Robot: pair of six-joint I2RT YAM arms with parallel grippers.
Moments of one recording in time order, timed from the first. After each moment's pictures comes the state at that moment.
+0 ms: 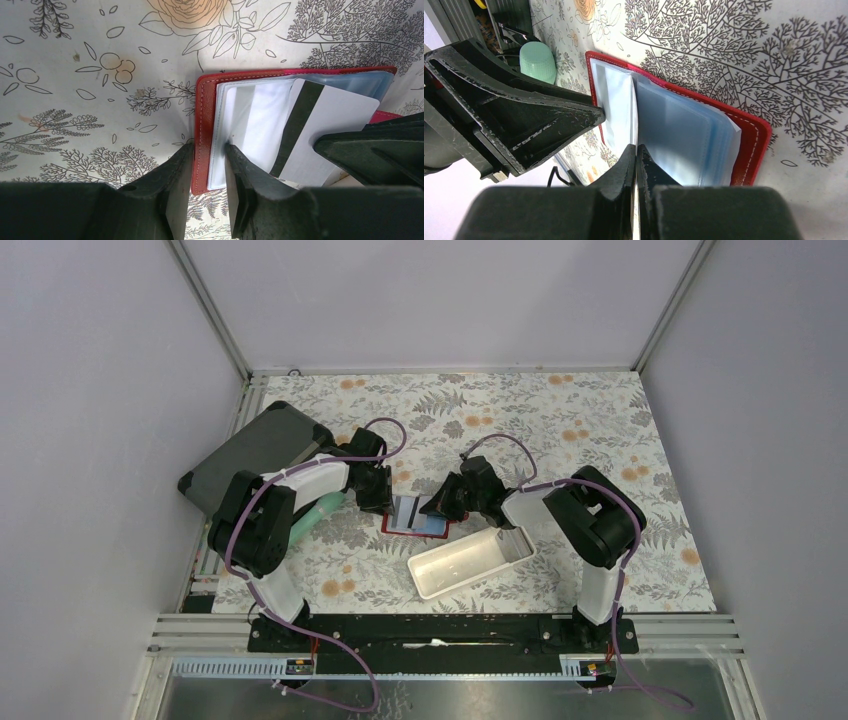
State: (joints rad) left arm -0.42 1.73 1.03 -0.50 0.18 -0.47; right arm 0.67 1.89 0.81 0.41 -0.34 1.13
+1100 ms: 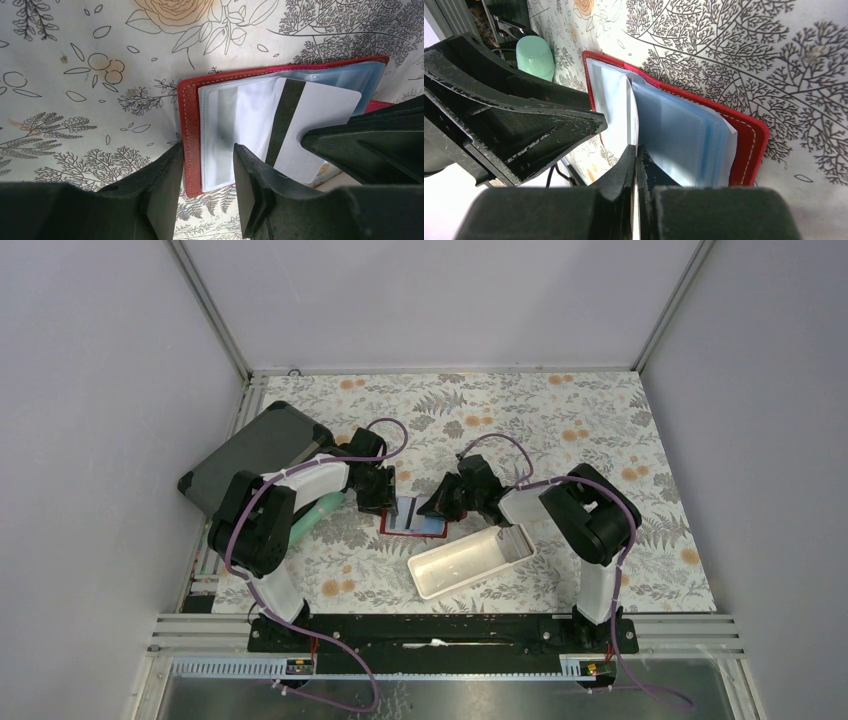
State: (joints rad) left arm -0.42 1.73 1.03 -0.50 0.21 -0.44; right arm 0.68 1.91 0.84 0.40 -0.37 1.12
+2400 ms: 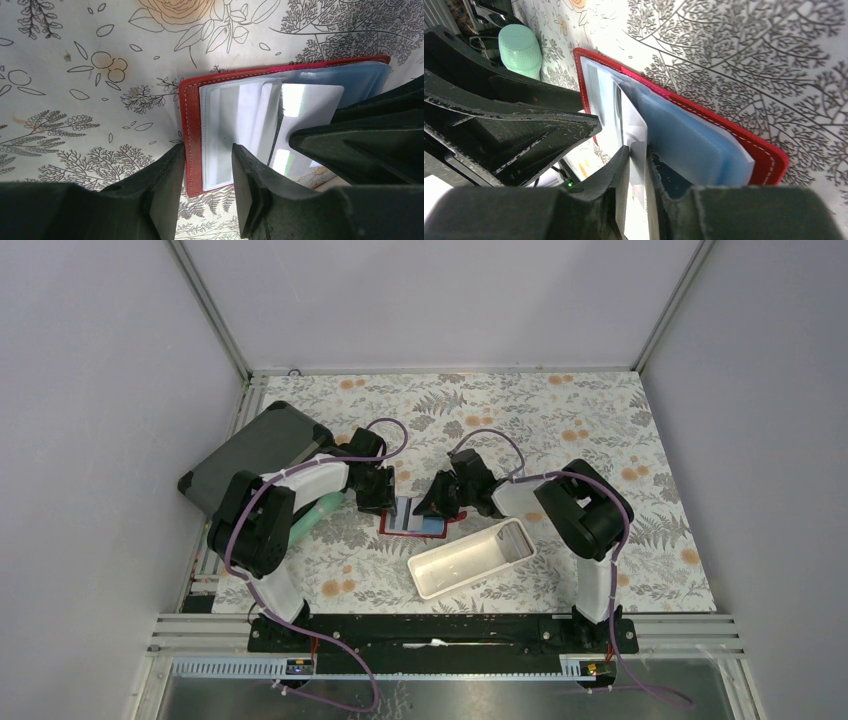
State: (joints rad) left arm -0.42 1.73 1.03 -0.51 0.20 -0.44; right arm 0.67 1.96 0.94 0.28 -0.43 1.06
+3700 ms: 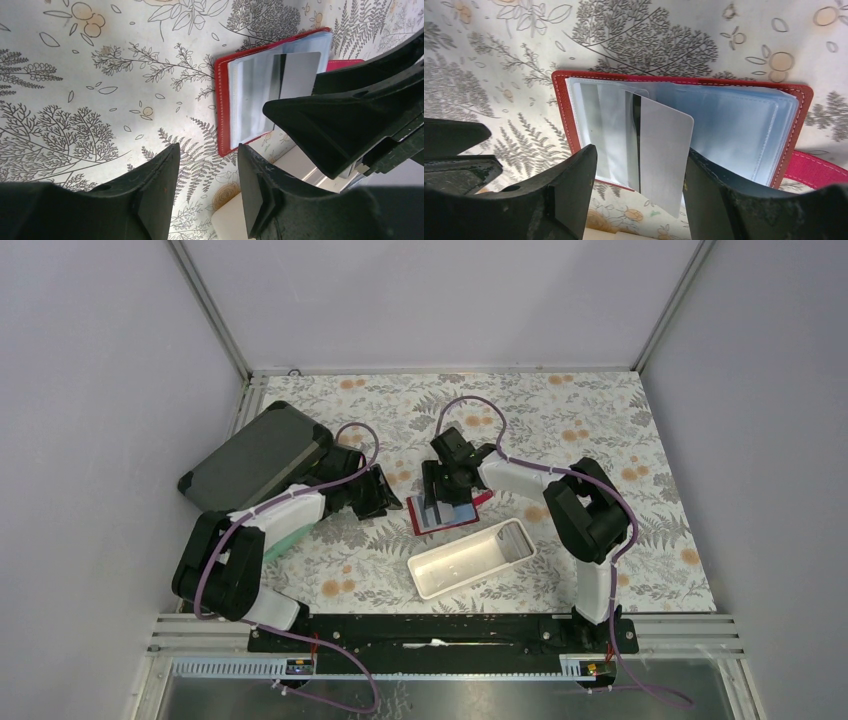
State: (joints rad) left arm -0.38 1.45 0.76 -0.23 0.30 -0.74; right arm 0.71 1.95 1.30 -0.43 -0.11 0.59
